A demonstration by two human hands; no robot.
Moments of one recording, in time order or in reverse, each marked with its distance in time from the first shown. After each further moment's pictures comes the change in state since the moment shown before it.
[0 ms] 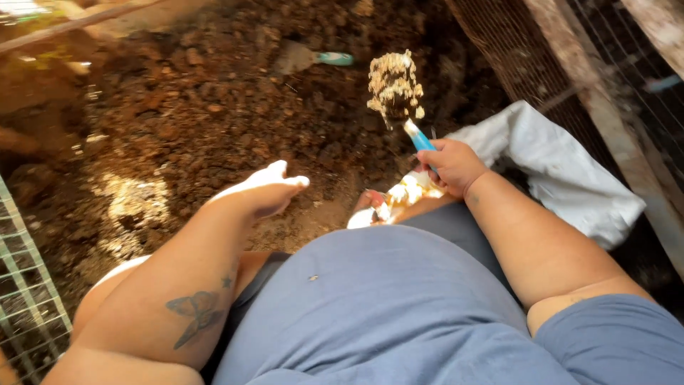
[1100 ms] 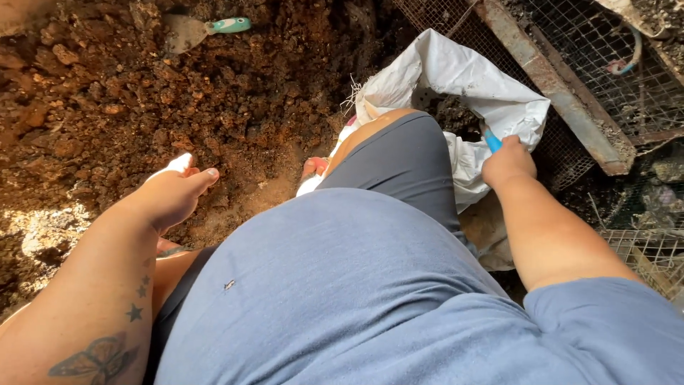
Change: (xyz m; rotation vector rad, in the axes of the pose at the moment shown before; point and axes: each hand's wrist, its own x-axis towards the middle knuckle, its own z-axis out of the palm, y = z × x) left_hand -0.022 -0.018 0.015 0.034 0.112 0.012; right_hand -0.122 0.137 -0.180 -0.902 0.571 0.459
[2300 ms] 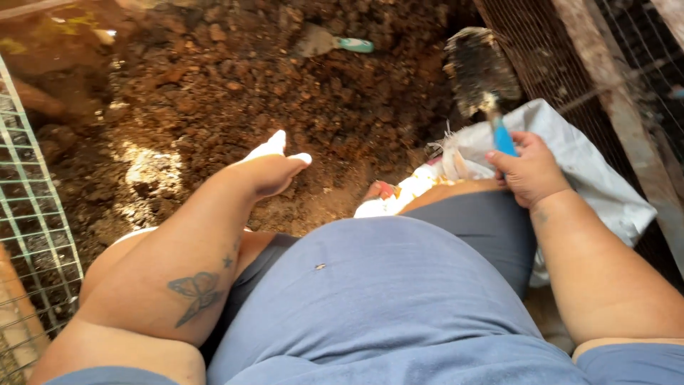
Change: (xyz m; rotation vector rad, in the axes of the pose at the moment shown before) left_hand 0.017 0.013 -0.016 0.010 -0.090 -0.181; right_hand 0.023 -0.170 -0.007 0.904 -0.319 -0.504
